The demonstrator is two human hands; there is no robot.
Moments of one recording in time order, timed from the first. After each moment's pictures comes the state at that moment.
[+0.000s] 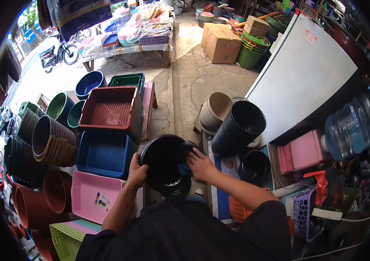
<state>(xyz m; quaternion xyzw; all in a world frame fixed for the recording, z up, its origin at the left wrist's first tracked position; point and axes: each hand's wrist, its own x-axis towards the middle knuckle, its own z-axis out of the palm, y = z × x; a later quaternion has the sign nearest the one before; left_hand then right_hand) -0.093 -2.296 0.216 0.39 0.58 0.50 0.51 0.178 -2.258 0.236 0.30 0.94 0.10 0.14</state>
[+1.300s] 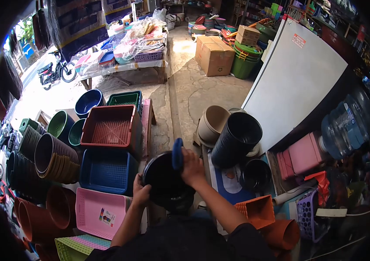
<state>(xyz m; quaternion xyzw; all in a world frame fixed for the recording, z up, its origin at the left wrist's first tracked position) -0.086 -2.316 0.220 0.31 0.46 0.58 0.59 0.132 -2.241 0.212 0.57 0.79 -0.07 -0.23</state>
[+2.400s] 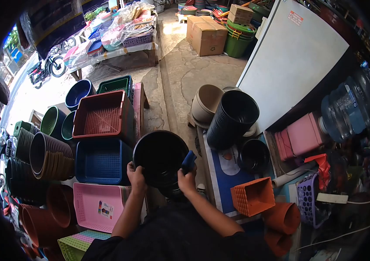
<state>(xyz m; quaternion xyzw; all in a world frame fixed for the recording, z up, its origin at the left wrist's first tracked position) -0.078 -2.295 0.165 0.23 0.54 0.62 0.52 0.109 -2.324 0.138 0.71 0.41 -0.39 -0.42</state>
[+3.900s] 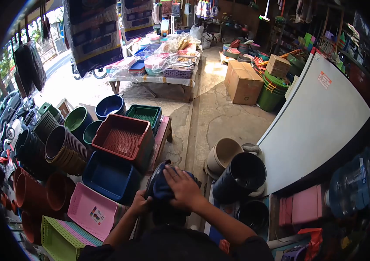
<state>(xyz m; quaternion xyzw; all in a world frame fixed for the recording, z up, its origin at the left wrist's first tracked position) -0.045 -2.287 0.260 0.45 0.43 0.52 0.58 0.167 -2.194 0.336 0.30 0.94 -0.12 -0.13</state>
